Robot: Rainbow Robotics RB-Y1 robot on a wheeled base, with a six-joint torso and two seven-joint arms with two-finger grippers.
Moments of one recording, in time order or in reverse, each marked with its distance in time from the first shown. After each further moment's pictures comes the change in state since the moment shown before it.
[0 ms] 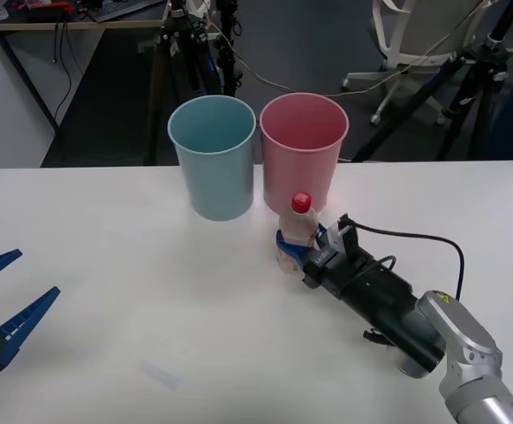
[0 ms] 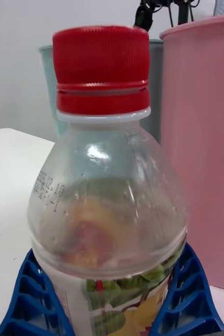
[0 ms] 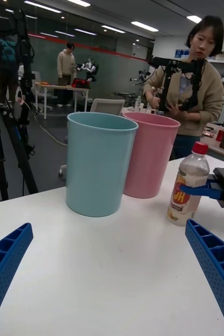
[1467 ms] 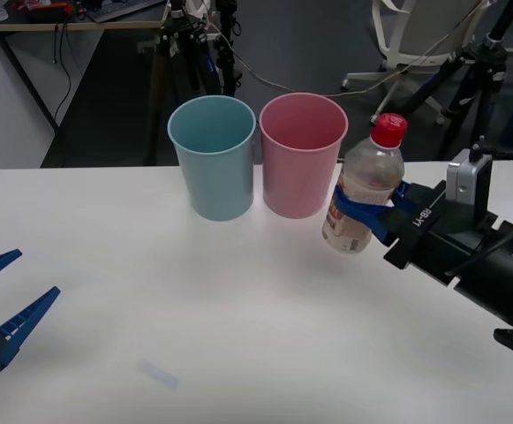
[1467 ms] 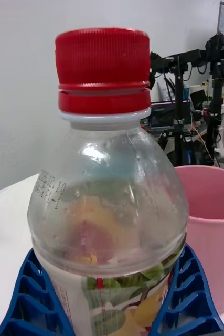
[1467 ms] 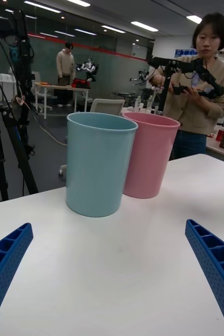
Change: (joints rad) right arm 0.246 -0.820 0.150 -1.040 -0.390 0.522 -0.391; left arm 0.000 0.000 0.000 0.000 0.000 0.000 0.000
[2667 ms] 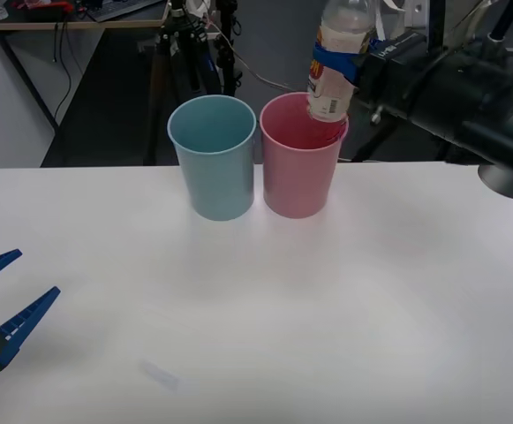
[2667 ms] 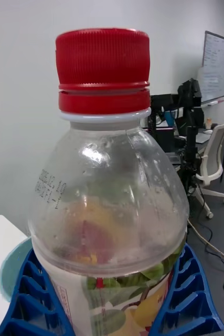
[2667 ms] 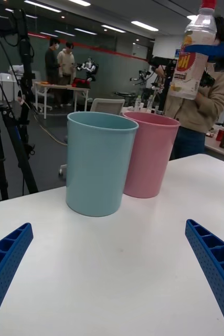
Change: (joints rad) right arm -0.841 0.019 0.355 0.580 -0.232 -0.002 -0.092; left arm 0.000 0.000 0.000 0.000 0.000 0.000 0.000
